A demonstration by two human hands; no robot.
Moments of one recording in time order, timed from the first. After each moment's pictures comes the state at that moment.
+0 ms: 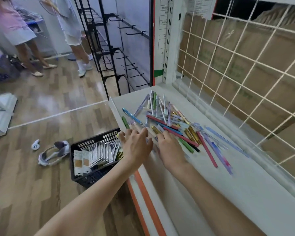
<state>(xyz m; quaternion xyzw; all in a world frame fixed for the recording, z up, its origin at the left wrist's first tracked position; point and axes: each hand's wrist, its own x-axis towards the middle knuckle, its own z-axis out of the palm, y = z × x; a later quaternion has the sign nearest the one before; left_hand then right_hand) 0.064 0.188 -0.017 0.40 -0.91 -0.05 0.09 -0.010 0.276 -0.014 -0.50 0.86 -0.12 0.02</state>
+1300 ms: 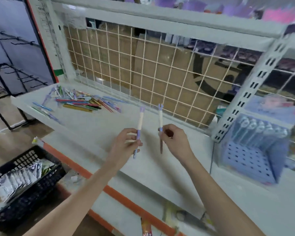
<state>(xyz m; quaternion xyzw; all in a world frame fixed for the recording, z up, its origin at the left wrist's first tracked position) 0.202 0.490 0.040 0.05 -0.71 -0.70 0.09 0.143 0.656 0.057 -0.12 0.86 -0.49 -0.03</state>
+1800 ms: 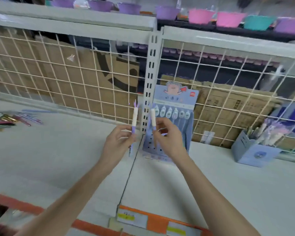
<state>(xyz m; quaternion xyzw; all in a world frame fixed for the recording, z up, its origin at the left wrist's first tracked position) 0.170 0.723 0.068 -0.04 -0.71 -0.70 0.06 0.158 0.883 0.079 -0.05 0.84 -0.52 -0.14</state>
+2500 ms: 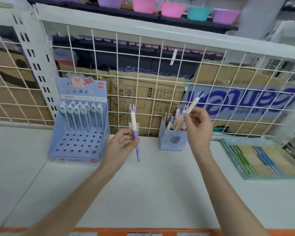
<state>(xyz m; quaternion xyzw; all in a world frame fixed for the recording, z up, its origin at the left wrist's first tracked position) 0.188 0.979 0.050 -0.12 -0.70 -0.71 -0.03 0.208 1.183 0.089 0.12 0.73 -0.53 -0.40</state>
